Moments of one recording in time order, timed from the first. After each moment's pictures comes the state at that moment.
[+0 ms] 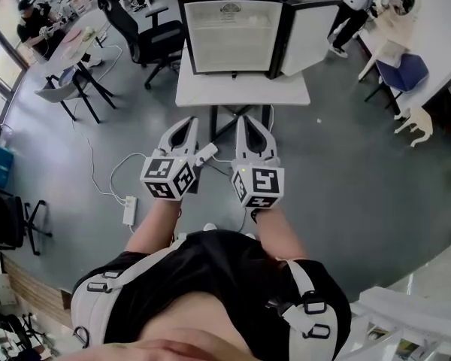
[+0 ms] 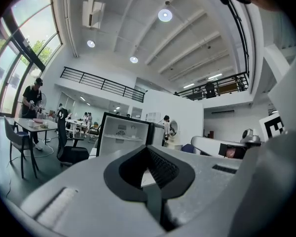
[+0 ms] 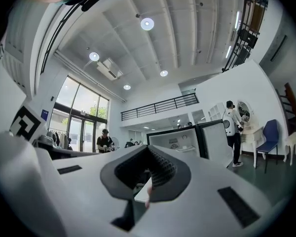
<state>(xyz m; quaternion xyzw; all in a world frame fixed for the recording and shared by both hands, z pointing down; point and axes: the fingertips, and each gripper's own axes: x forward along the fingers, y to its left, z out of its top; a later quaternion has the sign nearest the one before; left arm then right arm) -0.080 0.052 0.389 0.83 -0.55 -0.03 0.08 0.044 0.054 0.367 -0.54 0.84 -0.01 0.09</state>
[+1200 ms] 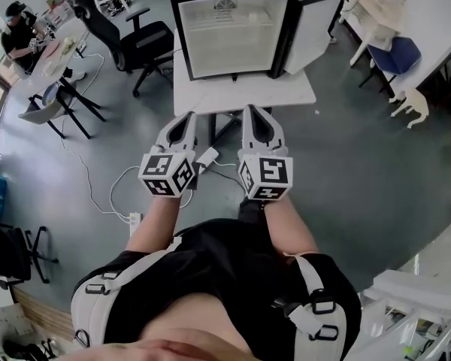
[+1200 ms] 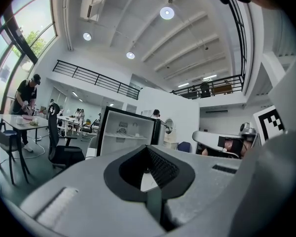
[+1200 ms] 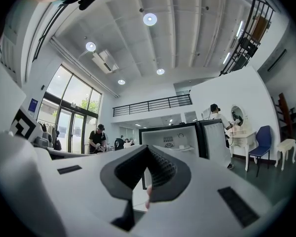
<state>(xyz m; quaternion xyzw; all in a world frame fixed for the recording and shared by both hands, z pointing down) -0.142 -0.048 0.414 0.86 -0.51 -0.03 0.08 -0.004 -0.040 0.380 -0.58 0.81 0.00 0.06</state>
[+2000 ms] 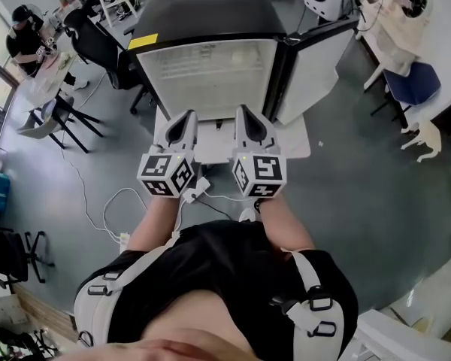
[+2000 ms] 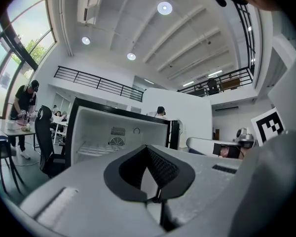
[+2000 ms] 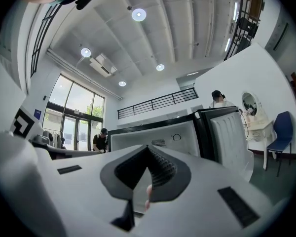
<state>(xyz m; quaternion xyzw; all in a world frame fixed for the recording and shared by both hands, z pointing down) -0.031 -0.283 0.394 0.84 -0.54 -0.03 0.06 0.091 -0.291 0.379 -0.53 0.84 -0.03 0.08</state>
